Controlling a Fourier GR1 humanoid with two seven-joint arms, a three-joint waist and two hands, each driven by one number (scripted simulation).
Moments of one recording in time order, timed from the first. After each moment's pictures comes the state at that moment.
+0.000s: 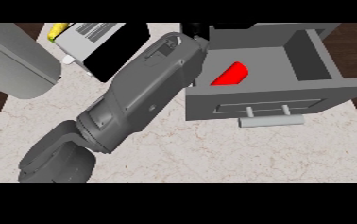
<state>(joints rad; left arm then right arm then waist) -1.42 0.00 -0.59 -0.47 1.04 0.78 -0.30 0.15 -0.11 -0.52 -2.40 -0.05 0.50 0.10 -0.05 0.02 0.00</state>
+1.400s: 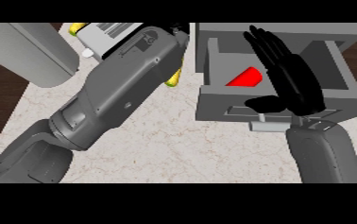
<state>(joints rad) -1.35 0.11 -0.59 -0.63 0.96 0.81 -0.15 -0.40 -0.16 0.03 -1.63 1.00 0.13 -0.07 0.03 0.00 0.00</state>
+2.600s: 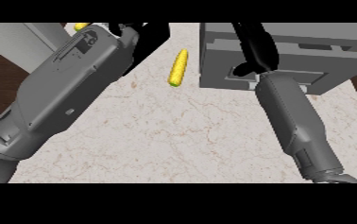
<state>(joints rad) -1.18 0.36 -0.57 -0.96 0.86 0.83 0.04 -0.85 -0.15 -0.08 -0.65 1.27 -0.47 -0.14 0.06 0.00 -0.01</state>
